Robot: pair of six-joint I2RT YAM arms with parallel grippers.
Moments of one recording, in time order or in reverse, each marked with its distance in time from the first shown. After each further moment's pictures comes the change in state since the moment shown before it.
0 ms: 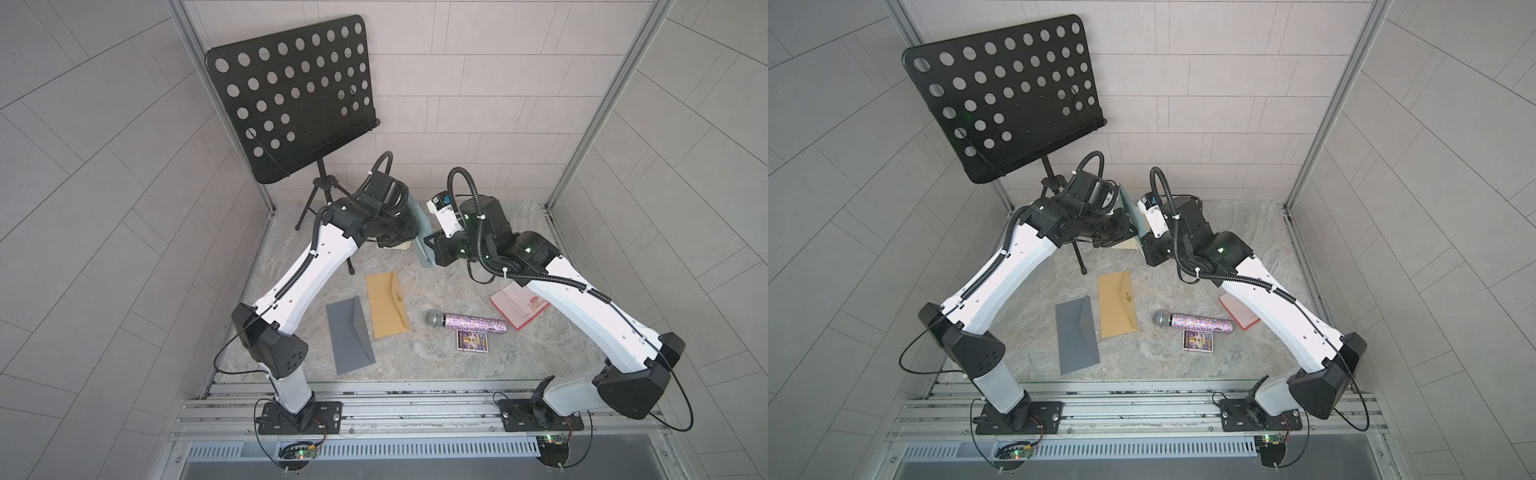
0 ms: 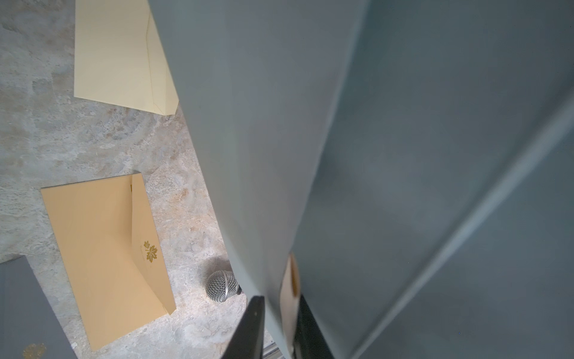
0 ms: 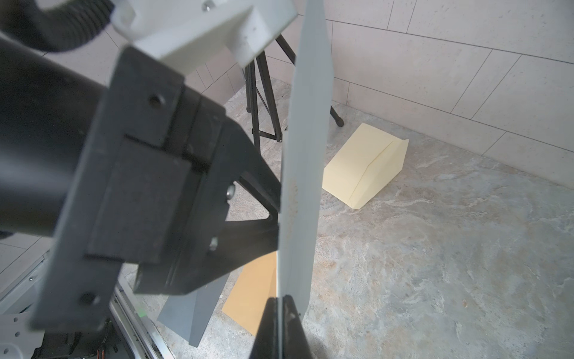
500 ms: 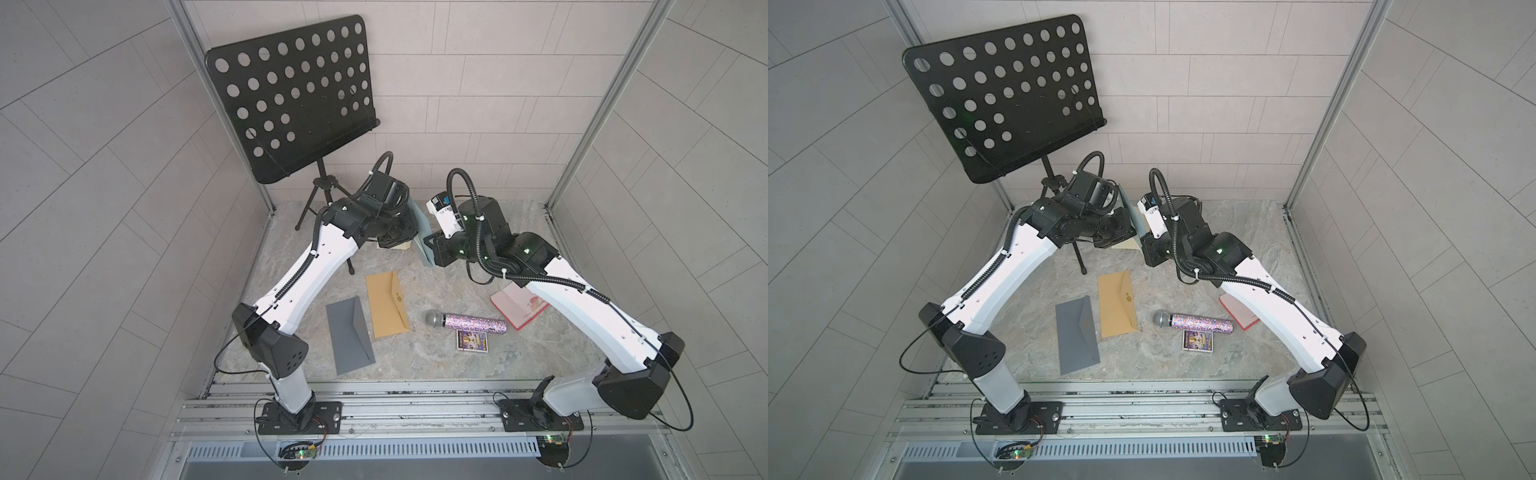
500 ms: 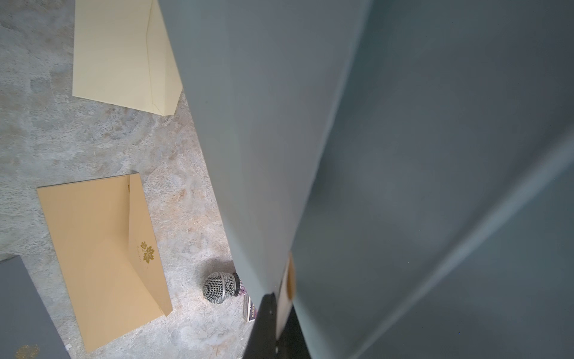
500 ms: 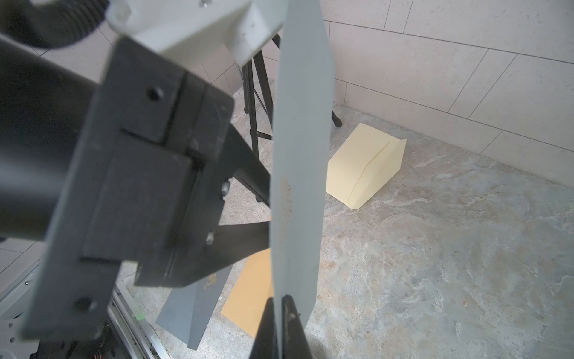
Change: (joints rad) left arm -0.003 0.000 0.000 0.008 0.008 -0.025; right arm 0.005 0.000 -0.010 0.010 0.025 0.010
